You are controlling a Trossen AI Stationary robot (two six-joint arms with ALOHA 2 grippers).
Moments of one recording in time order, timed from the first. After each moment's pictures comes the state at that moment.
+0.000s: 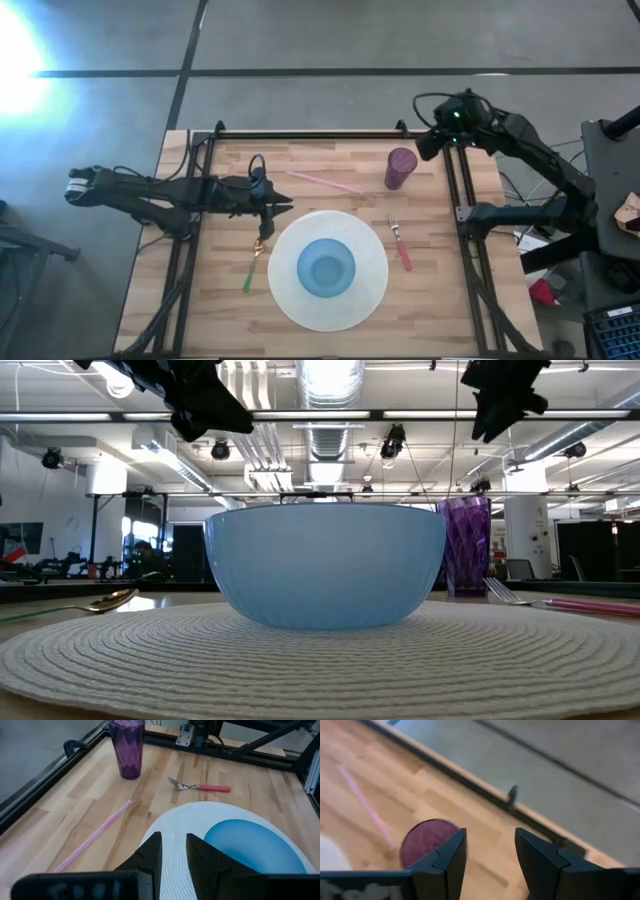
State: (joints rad) left arm -0.05 1.02 0.80 -0.22 -0.21 -0.22; right arm -0.66 1.07 1.30 -1.10 0.24 0.23
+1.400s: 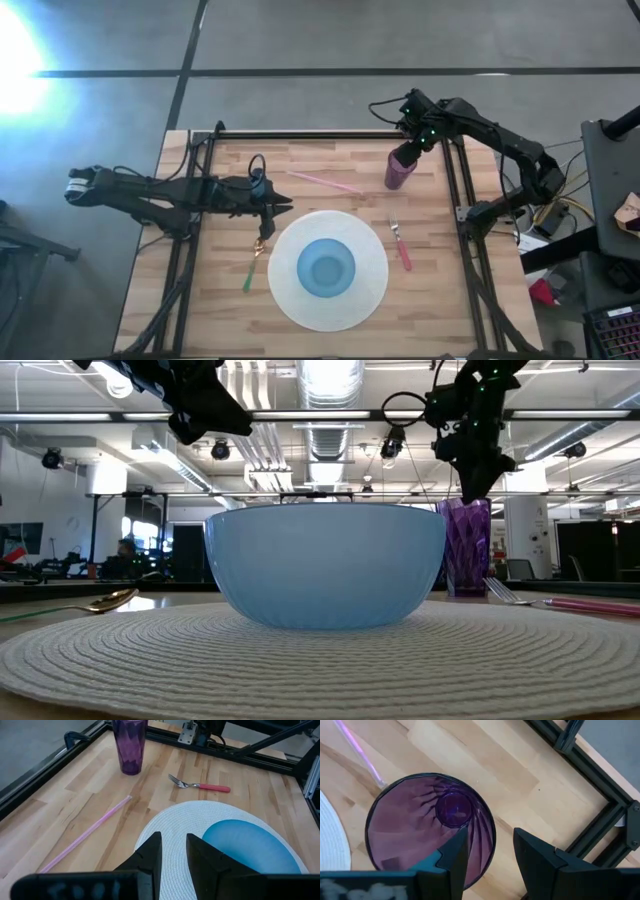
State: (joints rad) left arm -0.05 1.02 0.80 -0.23 -0.21 -0.27; right arm -0.76 1.44 1.30 -1.18 0.04 0.13
